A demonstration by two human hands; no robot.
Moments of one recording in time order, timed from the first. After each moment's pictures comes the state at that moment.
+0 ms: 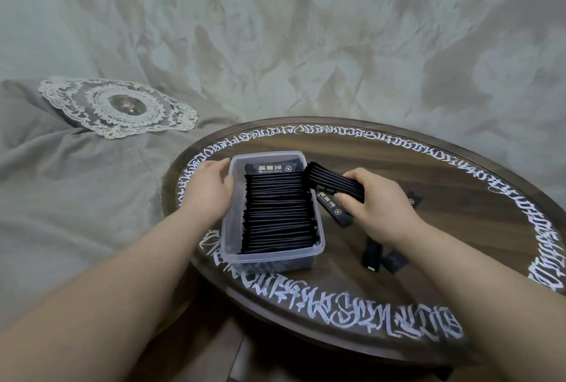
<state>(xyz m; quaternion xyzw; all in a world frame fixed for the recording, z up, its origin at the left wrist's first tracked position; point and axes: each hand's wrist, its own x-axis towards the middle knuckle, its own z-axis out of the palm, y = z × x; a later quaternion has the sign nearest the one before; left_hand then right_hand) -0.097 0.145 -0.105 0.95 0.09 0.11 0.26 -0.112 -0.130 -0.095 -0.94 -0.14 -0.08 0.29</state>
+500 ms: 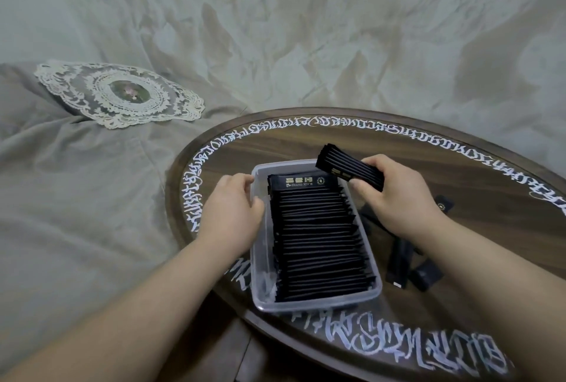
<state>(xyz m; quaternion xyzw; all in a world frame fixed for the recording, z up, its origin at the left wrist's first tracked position) -0.113 0.123 -0.123 0.95 0.09 0.13 0.26 -0.078 -0.118 -0.100 -0.94 -0.12 -0.10 0.32</state>
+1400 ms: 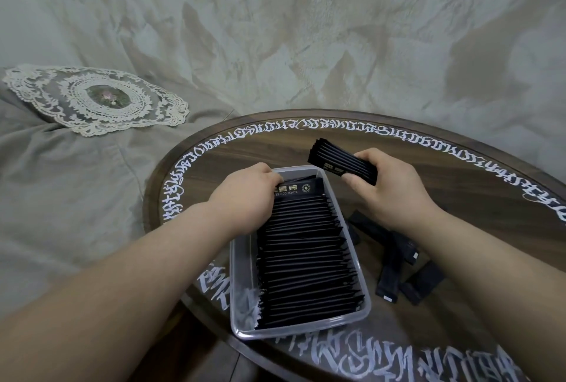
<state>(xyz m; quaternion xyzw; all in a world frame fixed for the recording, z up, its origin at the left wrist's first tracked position) -0.054 0.101 -0.110 0.99 -0.15 0.02 0.04 -0.052 -0.129 -0.101 -0.93 -0.12 -0.09 0.33</state>
